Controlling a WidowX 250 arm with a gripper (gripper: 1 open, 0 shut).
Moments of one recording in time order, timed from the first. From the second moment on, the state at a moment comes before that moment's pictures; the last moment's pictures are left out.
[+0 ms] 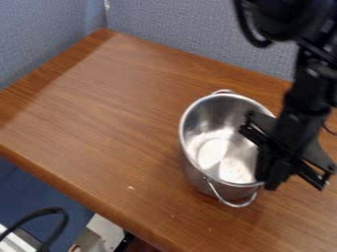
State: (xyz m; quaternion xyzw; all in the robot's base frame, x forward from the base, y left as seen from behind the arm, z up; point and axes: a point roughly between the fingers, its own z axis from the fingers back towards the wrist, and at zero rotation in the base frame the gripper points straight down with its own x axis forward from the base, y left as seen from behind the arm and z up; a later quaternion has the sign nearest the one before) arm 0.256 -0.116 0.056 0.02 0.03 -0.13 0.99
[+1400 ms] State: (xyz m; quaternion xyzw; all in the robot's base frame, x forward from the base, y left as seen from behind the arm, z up) arm 0.241 -0.072 0.037 0.03 0.12 -0.12 0.98
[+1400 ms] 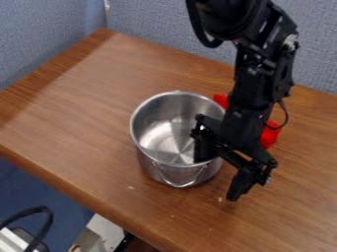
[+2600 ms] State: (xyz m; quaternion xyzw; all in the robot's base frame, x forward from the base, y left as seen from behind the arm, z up) arm 0.243 -0.069 0.047 0.02 0.12 -0.12 0.99
